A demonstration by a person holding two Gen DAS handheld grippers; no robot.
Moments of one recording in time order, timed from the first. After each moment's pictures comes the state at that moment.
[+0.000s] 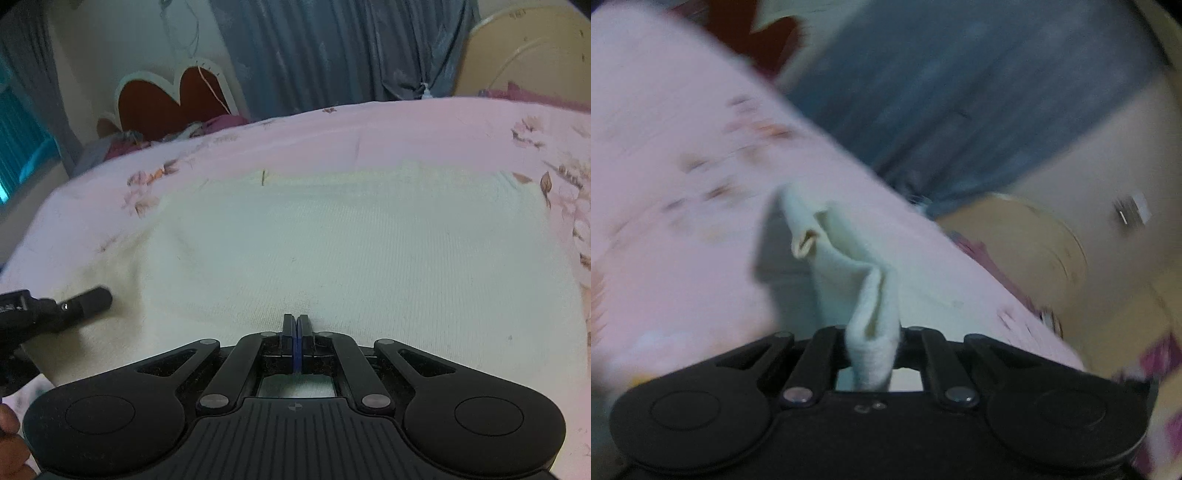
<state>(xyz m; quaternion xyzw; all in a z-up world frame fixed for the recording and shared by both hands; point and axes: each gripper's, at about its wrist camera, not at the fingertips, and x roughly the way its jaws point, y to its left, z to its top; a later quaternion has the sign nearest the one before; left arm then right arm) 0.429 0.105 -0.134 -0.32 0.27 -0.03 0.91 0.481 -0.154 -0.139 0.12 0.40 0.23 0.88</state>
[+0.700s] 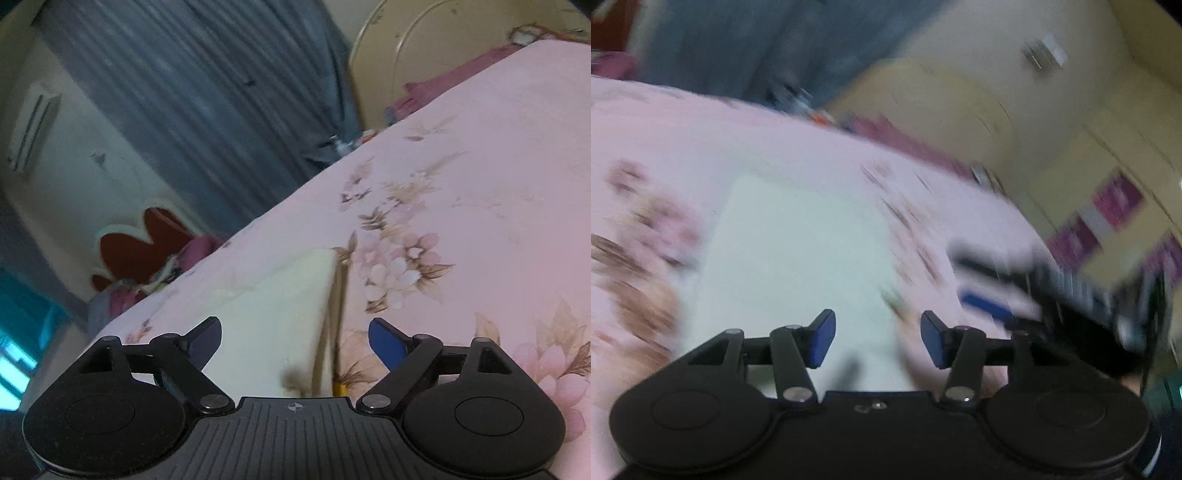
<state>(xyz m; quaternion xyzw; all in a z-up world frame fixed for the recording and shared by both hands) 0.464 -0.049 -0.104 -0.20 0.38 -0.19 0.88 0.461 -0.373 -0.103 0.31 0.33 0.17 0.87</state>
